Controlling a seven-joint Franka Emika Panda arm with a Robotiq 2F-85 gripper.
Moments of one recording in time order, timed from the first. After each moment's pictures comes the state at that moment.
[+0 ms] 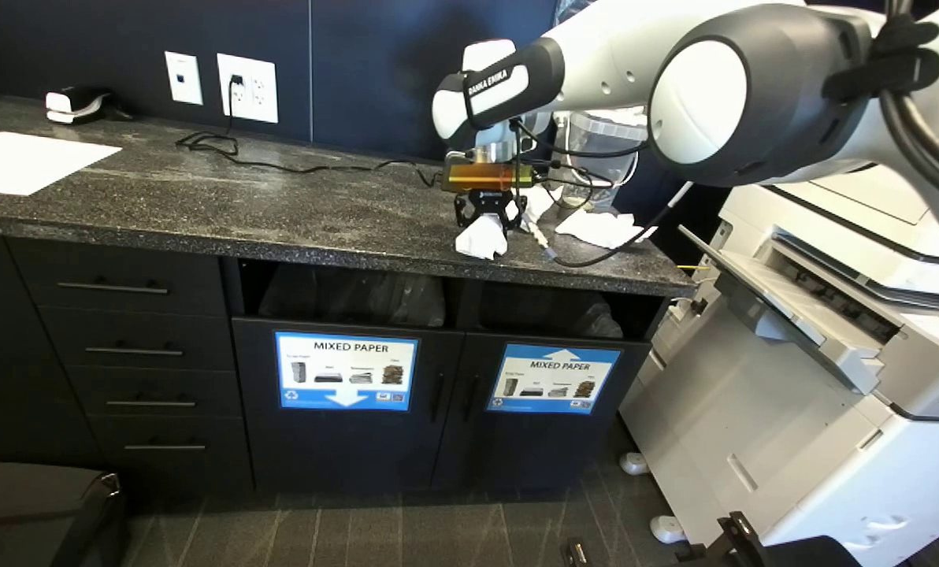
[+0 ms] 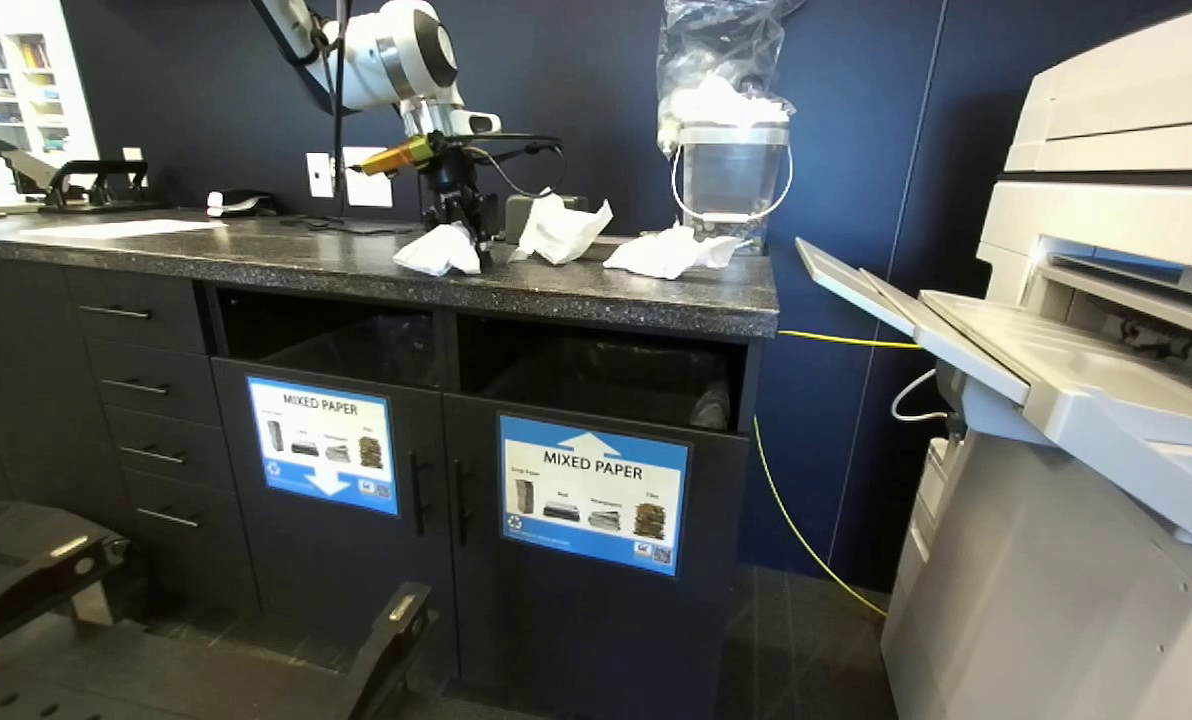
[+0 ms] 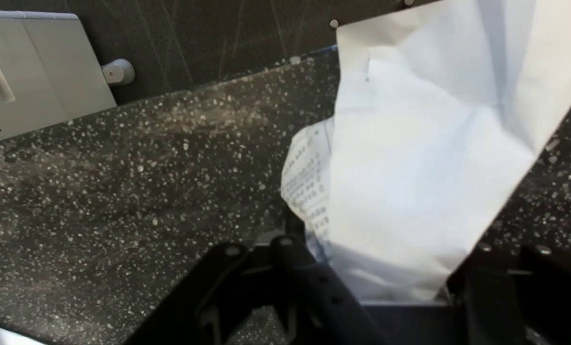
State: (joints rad) arm 0.31 0.97 -0.16 -1.01 -0.14 1.94 0.60
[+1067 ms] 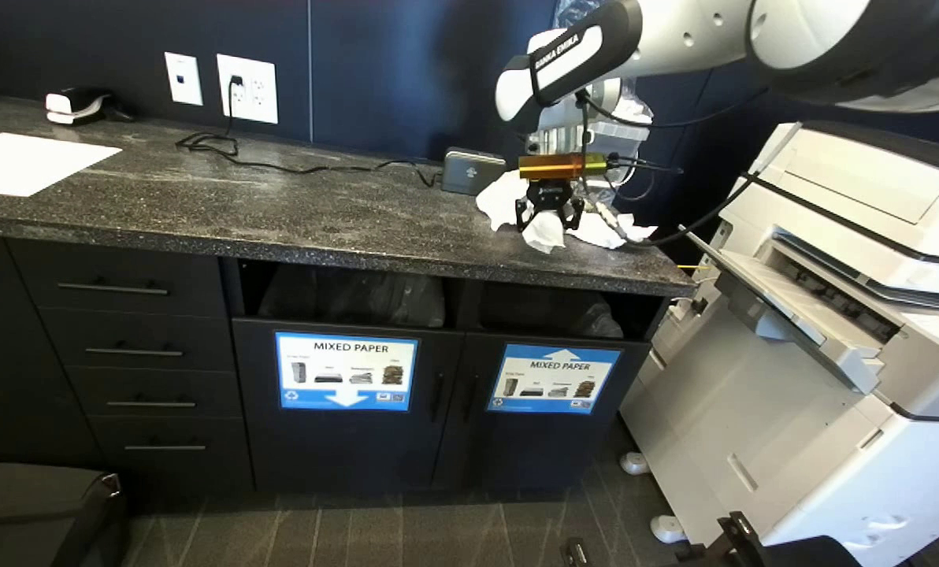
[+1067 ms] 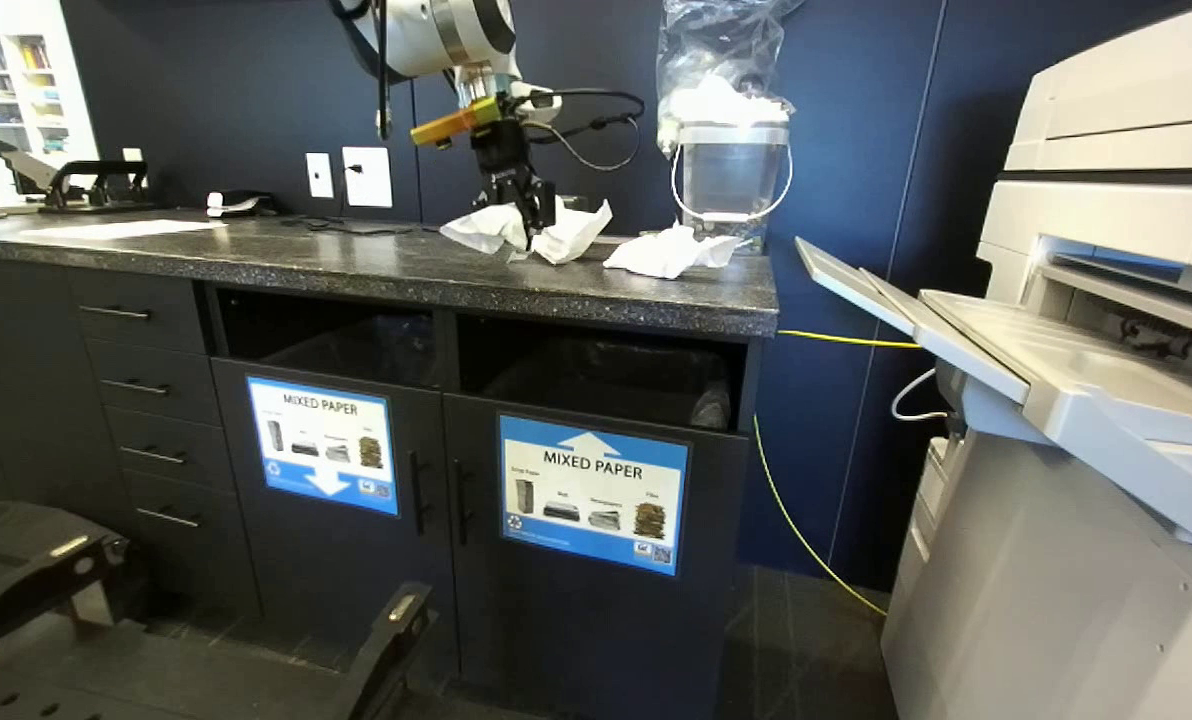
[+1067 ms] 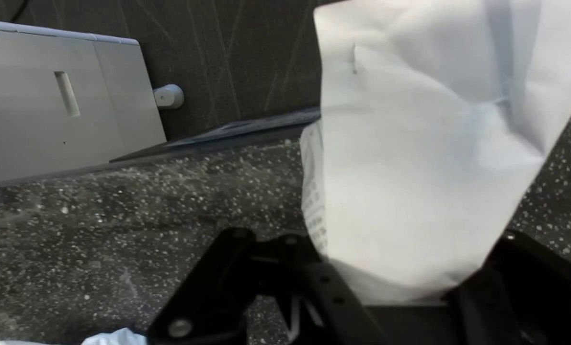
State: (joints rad) arm 0.21 0.76 -0.16 -1.28 -0.15 1.93 0.42
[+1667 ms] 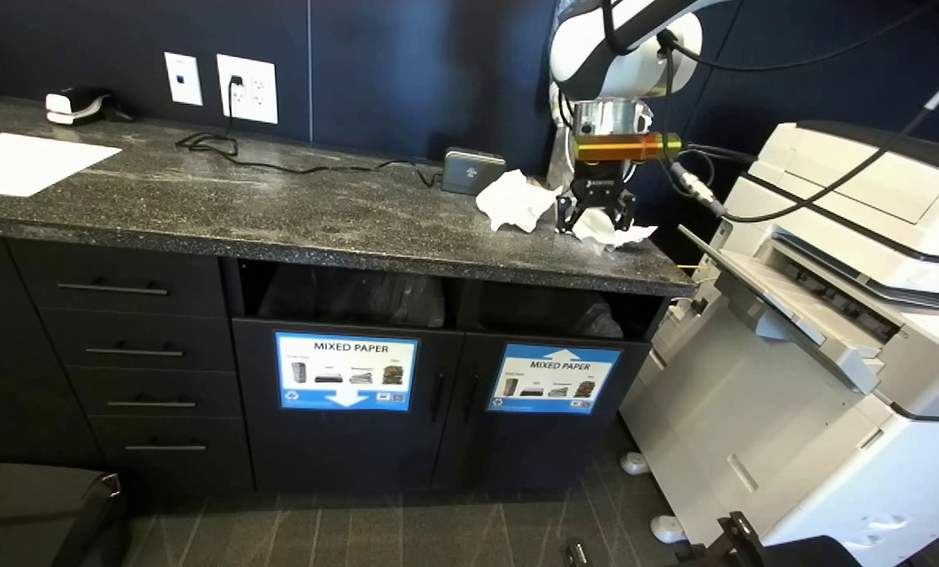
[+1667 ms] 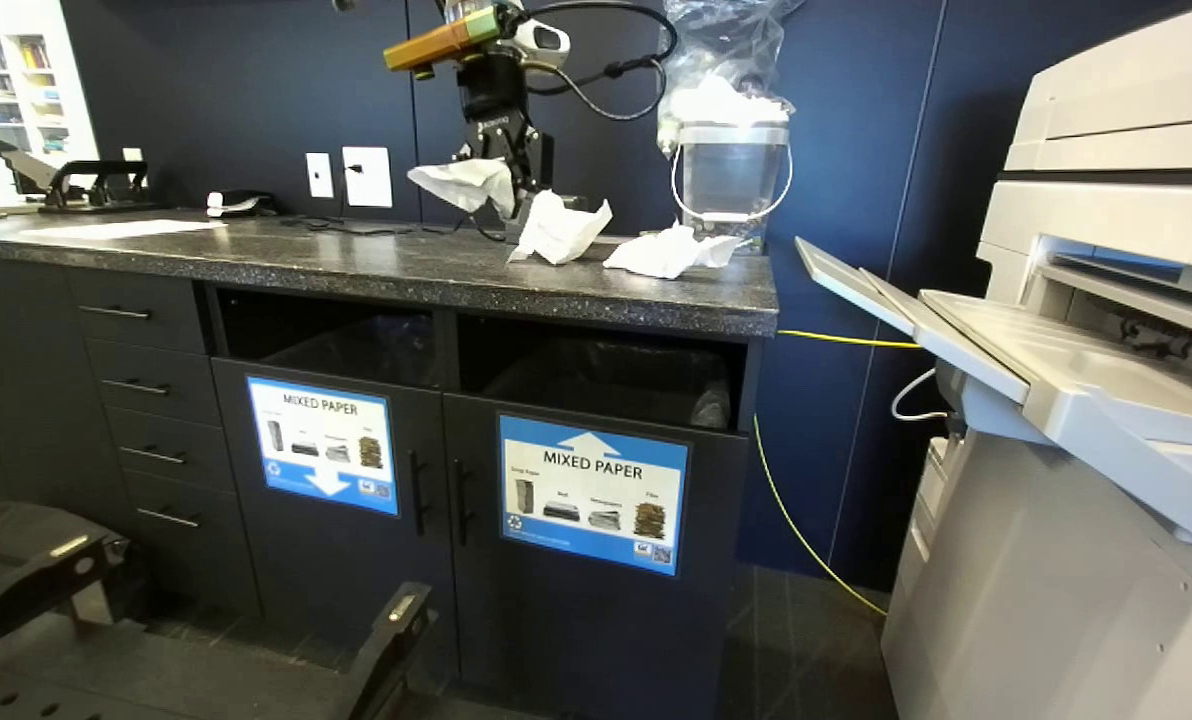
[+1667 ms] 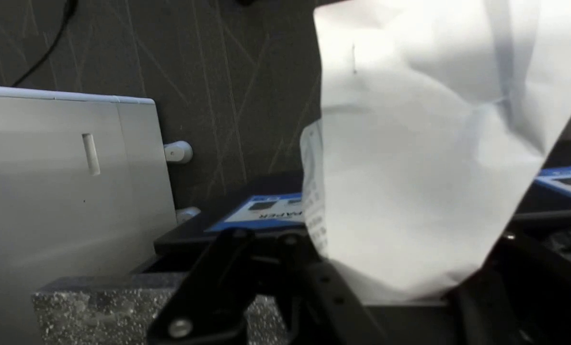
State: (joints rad) arm 0.16 0.39 -0.12 -1.73 -0.15 1.93 0.33
